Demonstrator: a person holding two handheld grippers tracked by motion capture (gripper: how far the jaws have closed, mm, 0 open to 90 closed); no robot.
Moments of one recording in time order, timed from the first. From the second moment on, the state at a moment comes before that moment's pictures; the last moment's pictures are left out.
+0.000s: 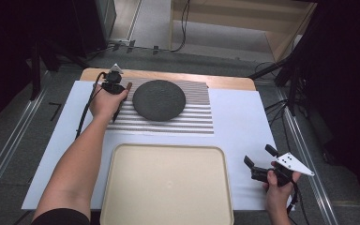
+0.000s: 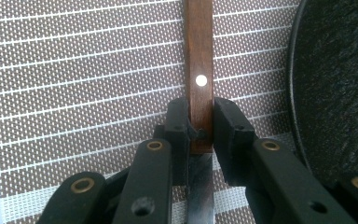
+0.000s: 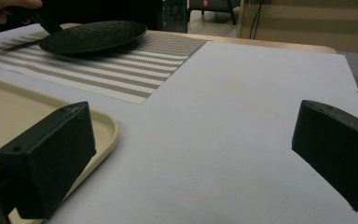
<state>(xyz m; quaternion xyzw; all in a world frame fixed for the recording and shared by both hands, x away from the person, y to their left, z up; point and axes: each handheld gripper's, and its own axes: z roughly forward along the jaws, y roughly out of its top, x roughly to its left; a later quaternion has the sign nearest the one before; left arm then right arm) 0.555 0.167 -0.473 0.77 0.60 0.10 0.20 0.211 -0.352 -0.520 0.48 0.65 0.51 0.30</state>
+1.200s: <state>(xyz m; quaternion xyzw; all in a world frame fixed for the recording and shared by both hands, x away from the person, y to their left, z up) 0.553 0.172 -0.475 0.77 0.60 0.10 0.22 0.213 -0.352 -0.521 0.48 0.65 0.50 0.30</state>
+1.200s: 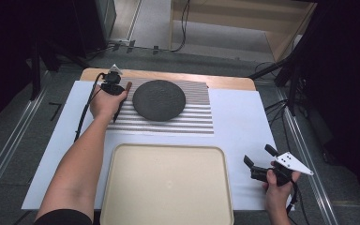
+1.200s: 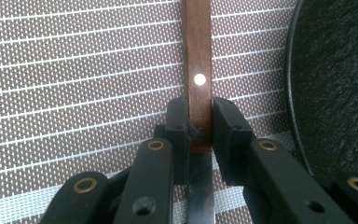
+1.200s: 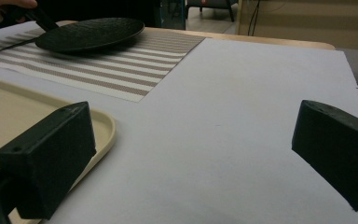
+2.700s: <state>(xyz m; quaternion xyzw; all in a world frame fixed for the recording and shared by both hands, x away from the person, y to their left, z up) 0.516 0.178 -0.444 0.79 0.55 0.09 0.26 0.212 -0.354 -0.521 0.48 0.65 0.51 0.30</state>
